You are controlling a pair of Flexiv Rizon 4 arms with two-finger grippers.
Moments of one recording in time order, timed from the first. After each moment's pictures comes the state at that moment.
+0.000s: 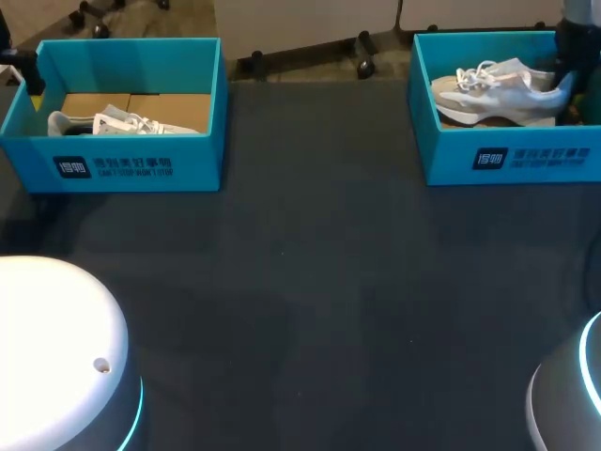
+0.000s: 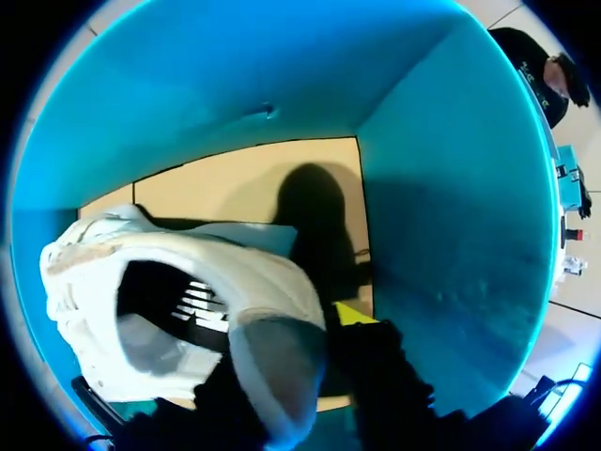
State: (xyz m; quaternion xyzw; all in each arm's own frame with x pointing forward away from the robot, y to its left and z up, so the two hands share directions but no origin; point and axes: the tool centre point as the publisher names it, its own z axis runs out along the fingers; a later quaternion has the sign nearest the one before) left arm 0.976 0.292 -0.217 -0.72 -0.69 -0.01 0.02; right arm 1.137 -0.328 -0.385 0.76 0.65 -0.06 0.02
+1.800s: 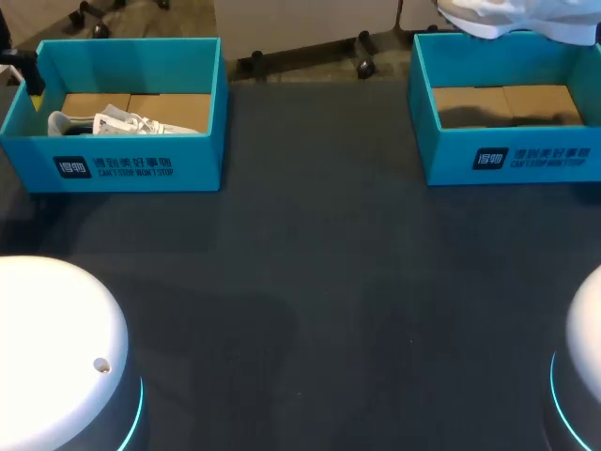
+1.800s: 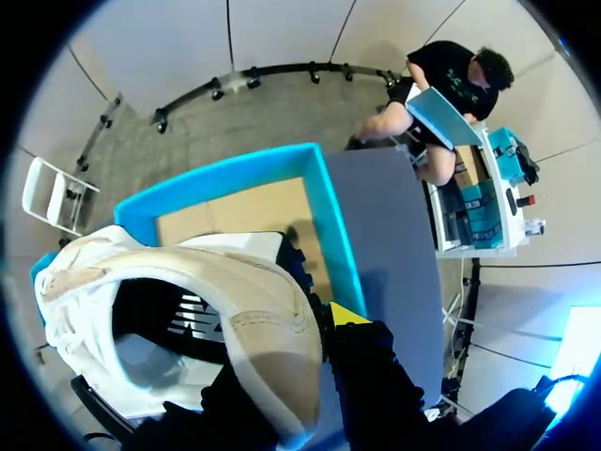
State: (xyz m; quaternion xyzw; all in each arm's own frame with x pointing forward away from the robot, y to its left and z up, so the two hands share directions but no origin) left arm 0.976 0.292 -0.216 -0.72 -0.69 -0.01 0.02; right arm 1.067 -0.291 -0.131 0.79 0.60 -0.05 0.10
